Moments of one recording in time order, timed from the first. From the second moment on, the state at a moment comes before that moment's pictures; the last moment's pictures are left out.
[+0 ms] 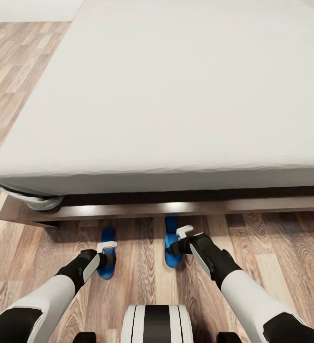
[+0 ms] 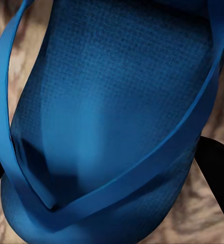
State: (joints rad) left arm -0.82 0.02 -0.08 -0.31 0.24 0.44 0.04; right arm -0.80 0.07 0.35 -0.65 -0.04 0.61 0.22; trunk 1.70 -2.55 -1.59
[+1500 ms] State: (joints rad) left arm -0.82 0.02 -0.08 -0.29 0.24 0.44 0.04; right arm -0.80 0.07 0.35 -0.63 -0.05 0.62 0.23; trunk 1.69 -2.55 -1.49
